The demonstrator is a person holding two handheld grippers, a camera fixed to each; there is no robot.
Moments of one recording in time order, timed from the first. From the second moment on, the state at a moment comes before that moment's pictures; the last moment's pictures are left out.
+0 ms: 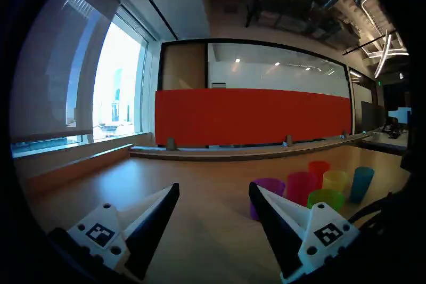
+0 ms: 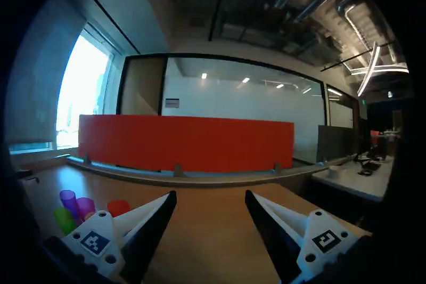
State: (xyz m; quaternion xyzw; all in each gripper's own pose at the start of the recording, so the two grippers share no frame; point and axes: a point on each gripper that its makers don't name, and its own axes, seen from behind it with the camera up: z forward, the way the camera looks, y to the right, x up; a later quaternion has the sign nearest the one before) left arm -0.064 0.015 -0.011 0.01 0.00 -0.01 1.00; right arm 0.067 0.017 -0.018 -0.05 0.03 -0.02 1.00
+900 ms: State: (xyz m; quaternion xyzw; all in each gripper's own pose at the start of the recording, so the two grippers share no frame) left arm -0.064 0.014 -0.011 0.01 0.00 -0.01 1.00; right arm 0.001 0.005 -0.004 -0.01 0.03 -0.01 1.00
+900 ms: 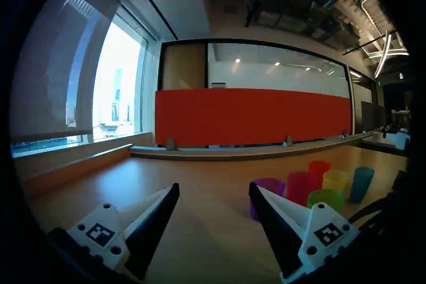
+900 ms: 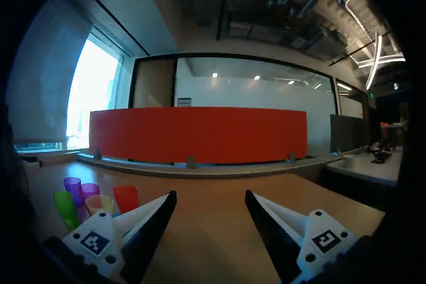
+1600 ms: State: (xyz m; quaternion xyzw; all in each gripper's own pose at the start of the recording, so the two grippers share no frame) left arm -0.064 0.014 -0.010 0.01 0.00 -0.01 1.00; right arm -0.014 0.001 0.002 0.00 0.03 -0.01 1.00
